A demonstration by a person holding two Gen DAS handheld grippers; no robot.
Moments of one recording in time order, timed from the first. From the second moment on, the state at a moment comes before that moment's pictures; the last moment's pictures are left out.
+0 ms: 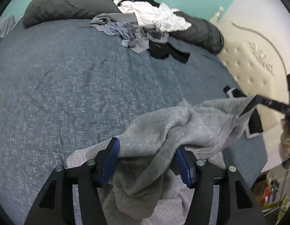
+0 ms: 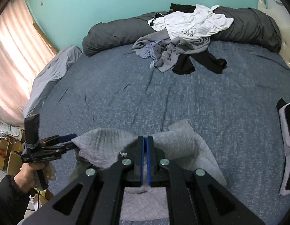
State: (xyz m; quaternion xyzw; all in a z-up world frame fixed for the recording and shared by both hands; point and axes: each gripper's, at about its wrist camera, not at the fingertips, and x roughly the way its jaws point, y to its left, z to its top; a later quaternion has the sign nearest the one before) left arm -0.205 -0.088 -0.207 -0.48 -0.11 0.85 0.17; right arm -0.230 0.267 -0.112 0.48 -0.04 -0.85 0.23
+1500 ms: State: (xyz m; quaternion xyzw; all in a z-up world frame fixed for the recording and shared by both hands) left arm -0.203 -0.041 -0.210 -0.43 -0.08 0.88 0.20; right arm -0.224 0.283 -0.167 0.50 -0.03 -0.84 0.21
